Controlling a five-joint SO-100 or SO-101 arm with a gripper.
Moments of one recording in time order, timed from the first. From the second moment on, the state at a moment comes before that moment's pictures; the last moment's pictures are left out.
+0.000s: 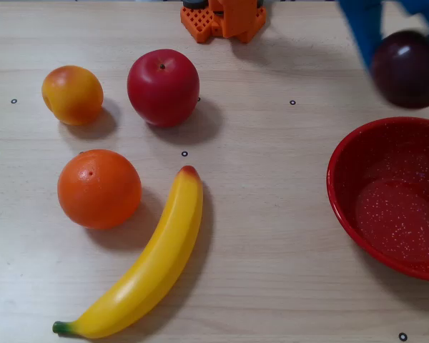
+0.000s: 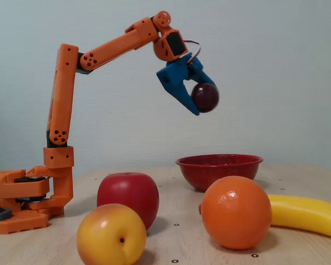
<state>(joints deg) -28.0 80.2 44.8 91.6 -6.2</state>
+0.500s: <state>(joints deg) -33.3 63.5 38.7 90.1 -11.0</state>
